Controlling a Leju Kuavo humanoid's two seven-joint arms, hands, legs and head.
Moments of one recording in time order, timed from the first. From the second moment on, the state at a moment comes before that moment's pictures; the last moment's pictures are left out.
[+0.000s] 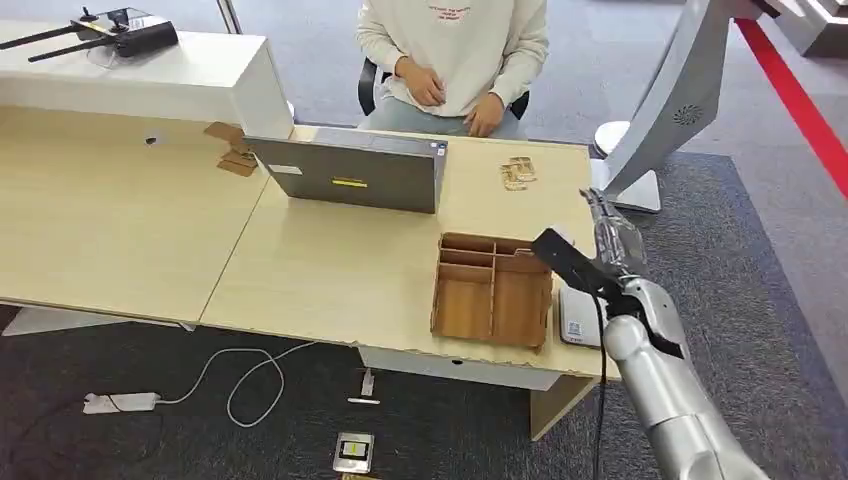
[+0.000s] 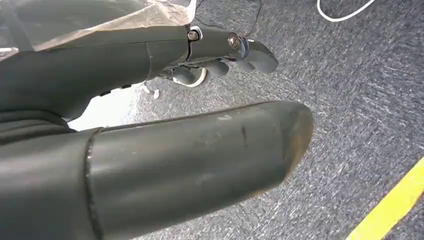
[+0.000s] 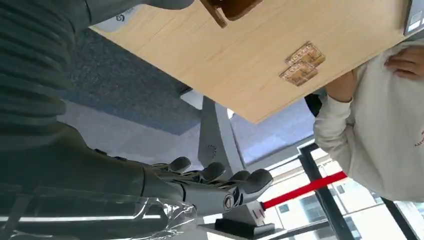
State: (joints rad) left arm -0.12 0.04 -0.14 -0.20 -0.90 0.32 0.13; right arm -0.65 -0.07 0.39 -0.90 0.81 -0.07 -0.06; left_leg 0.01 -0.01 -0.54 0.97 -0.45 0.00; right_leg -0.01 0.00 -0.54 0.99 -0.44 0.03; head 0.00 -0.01
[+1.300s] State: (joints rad) left arm -0.14 0.04 -0.16 -0.20 -0.93 0.32 0.14; right arm -0.60 -0.04 0.43 -1.01 0.89 0.02 -0.07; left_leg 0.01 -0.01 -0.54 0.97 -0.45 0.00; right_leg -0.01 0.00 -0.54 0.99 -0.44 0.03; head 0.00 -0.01
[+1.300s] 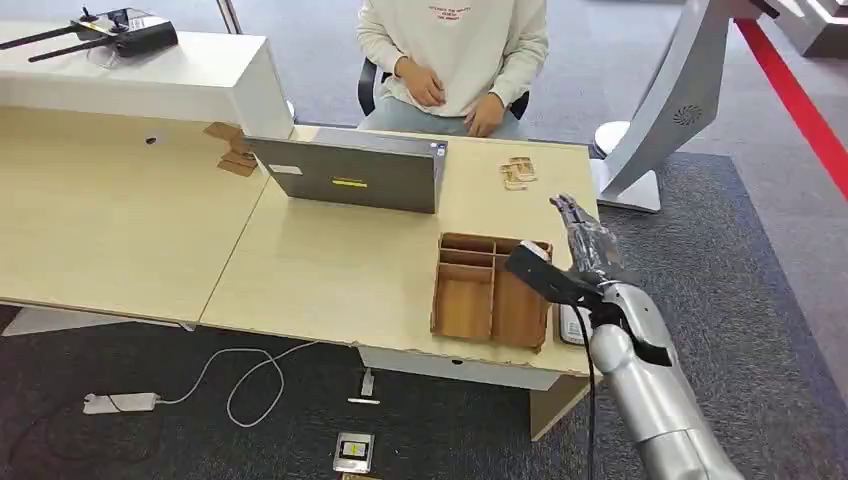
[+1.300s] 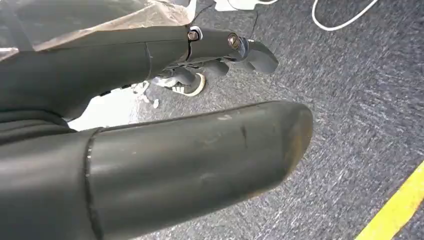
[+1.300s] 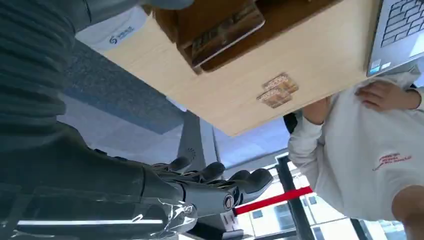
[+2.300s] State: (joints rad) left arm -0.13 0.04 -0.17 -0.20 -0.90 0.33 0.13; right arm -0.66 0.02 0.50 -0.82 0.83 -0.06 -0.09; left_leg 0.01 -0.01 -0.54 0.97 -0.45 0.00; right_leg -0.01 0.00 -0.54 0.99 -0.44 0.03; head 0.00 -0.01
